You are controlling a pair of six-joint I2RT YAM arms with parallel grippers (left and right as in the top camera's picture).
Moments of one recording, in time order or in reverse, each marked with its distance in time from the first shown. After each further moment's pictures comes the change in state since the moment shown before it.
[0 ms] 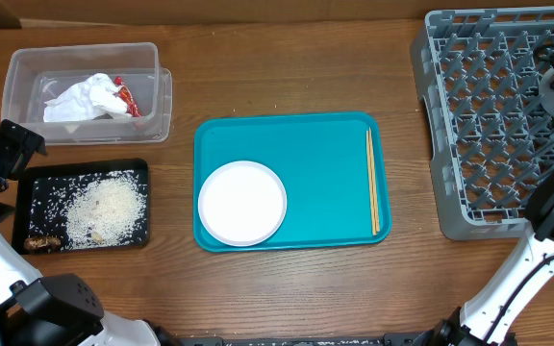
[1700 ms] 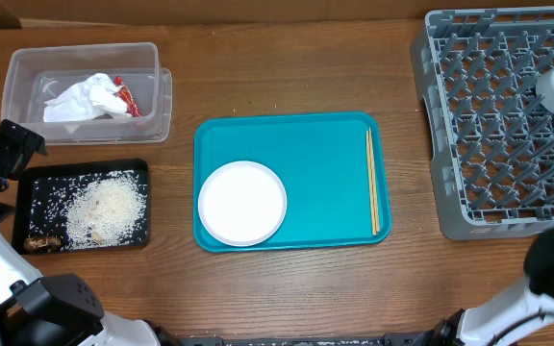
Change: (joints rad) left arm 0.000 0.000 0.000 0.000 0.000 0.000; right arm 0.006 -0.460 -0.009 -0.552 -0.371 0.023
